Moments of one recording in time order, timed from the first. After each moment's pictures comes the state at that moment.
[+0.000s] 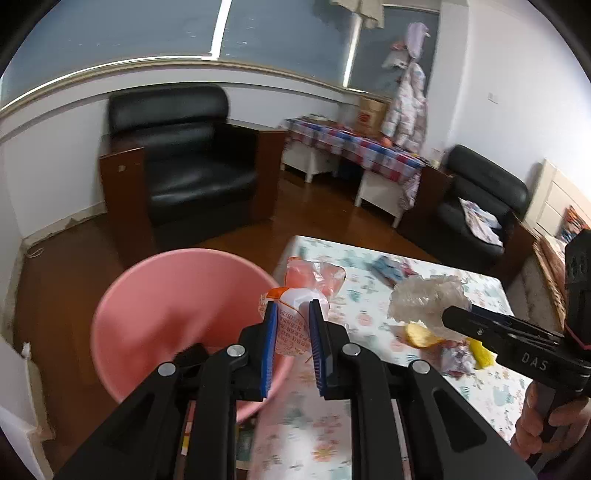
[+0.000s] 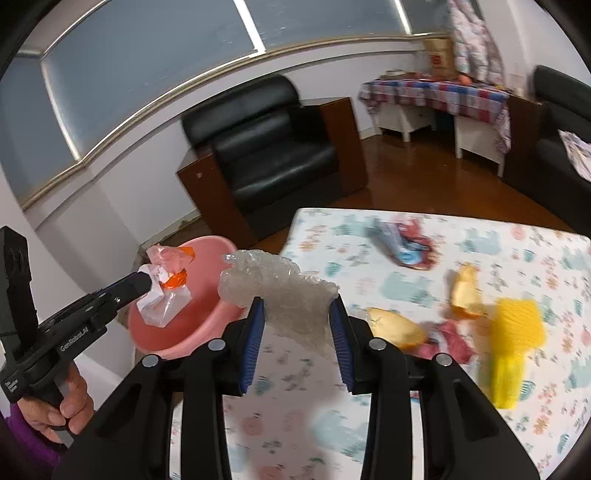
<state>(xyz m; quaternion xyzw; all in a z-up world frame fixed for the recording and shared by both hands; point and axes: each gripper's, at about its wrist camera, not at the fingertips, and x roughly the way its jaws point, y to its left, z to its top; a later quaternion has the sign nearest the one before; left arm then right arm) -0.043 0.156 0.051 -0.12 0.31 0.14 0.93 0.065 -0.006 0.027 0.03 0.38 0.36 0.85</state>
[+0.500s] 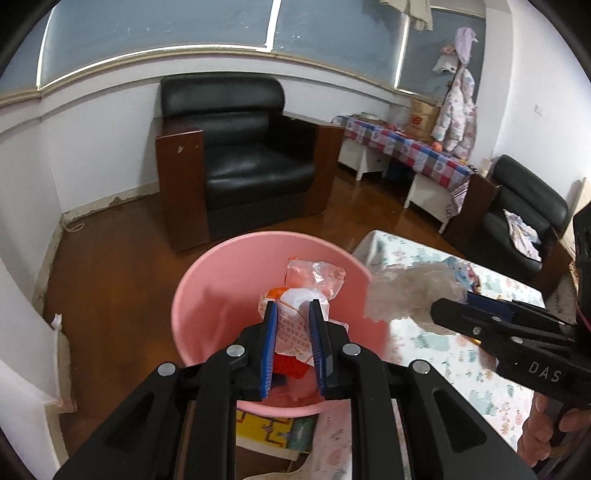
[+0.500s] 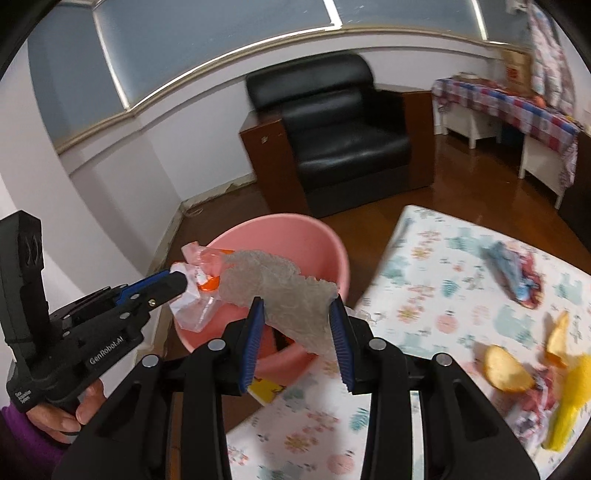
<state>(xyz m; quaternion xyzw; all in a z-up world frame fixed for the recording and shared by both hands) -0.084 0.218 0.037 -0.14 0.32 0.22 0.91 0.042 0.107 0.029 -0.04 0.39 0.46 0.80</state>
